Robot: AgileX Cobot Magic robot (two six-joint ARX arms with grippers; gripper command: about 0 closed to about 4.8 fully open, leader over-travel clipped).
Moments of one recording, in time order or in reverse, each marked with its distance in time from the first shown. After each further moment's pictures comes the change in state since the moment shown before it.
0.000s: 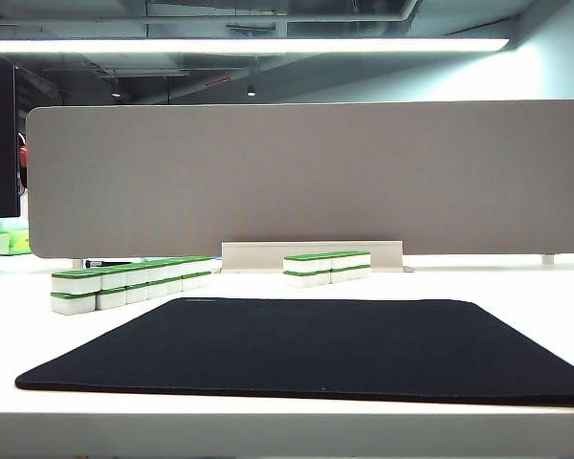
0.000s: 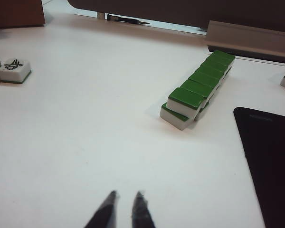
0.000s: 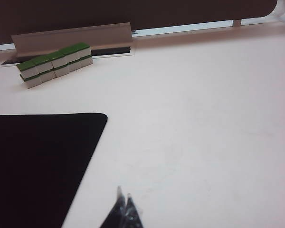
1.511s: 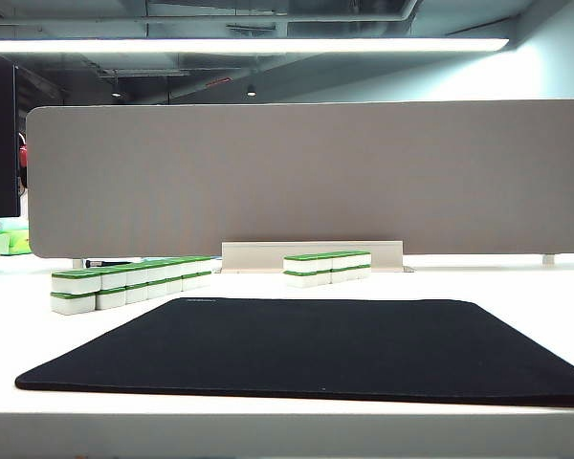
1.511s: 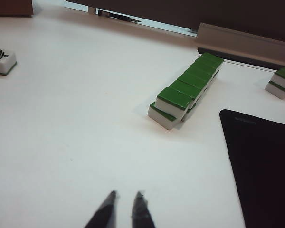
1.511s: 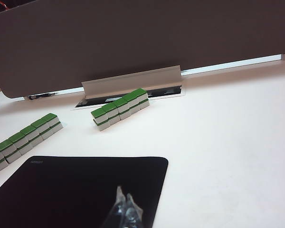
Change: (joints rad) left arm 0.000 0.000 0.000 0.000 0.038 -0.063; right arm 0.001 0.042 0.304 -0.180 -0.162 0.122
